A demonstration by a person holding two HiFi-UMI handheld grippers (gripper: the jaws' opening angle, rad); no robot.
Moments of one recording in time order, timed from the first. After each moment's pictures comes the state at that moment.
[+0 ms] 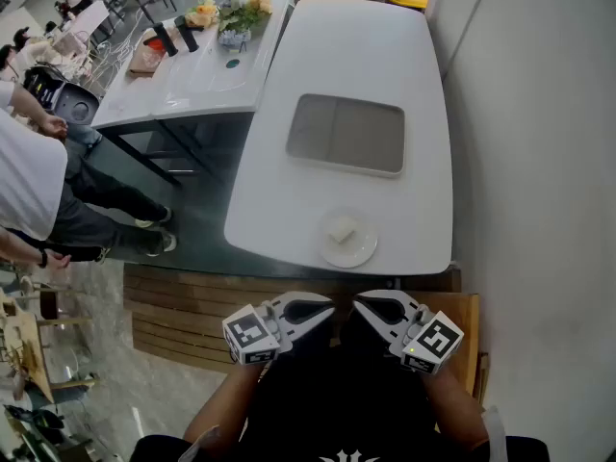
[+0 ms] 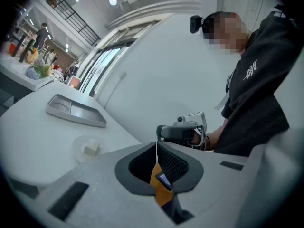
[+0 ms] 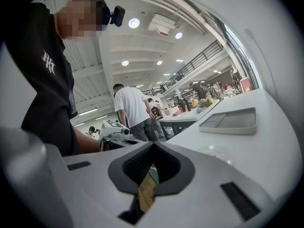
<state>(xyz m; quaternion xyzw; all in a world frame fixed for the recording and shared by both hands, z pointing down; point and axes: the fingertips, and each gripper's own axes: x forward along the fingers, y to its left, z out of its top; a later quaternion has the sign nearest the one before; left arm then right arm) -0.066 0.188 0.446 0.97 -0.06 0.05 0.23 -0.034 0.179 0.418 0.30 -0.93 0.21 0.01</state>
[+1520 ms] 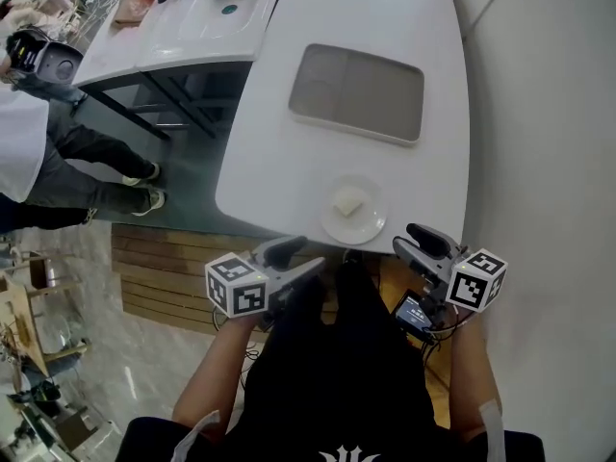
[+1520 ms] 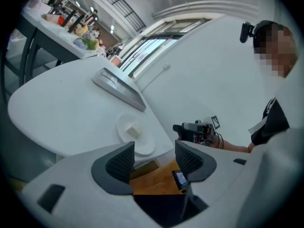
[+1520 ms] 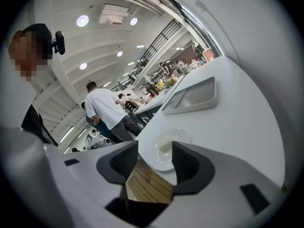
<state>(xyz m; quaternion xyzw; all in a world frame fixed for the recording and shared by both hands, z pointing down) -0.108 0.096 0.510 0.88 -0.19 0.11 0.43 0.049 0.084 0.484 0.38 -0.82 0.42 0.06</state>
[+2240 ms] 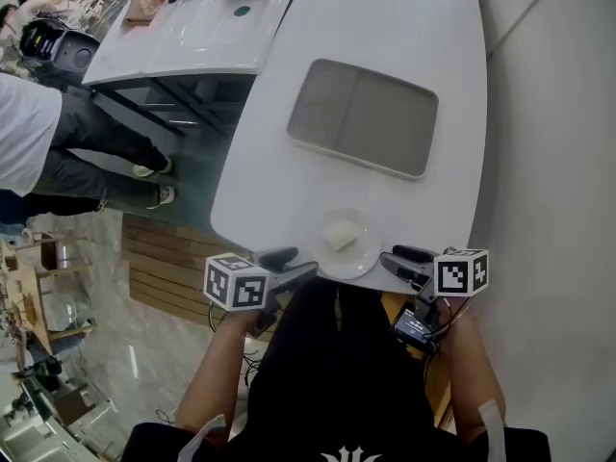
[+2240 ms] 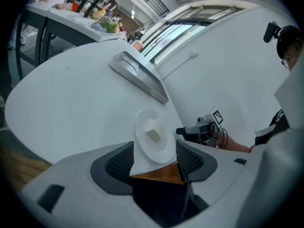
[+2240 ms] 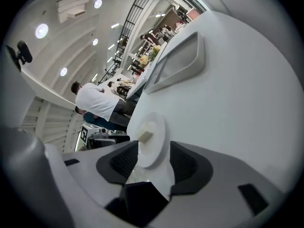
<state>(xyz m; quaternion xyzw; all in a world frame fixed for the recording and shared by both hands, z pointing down) -0.092 0.050 0.544 0.80 -0.24 0.20 0.51 0.067 0.044 0.559 0.29 -0.75 0.59 0.14</state>
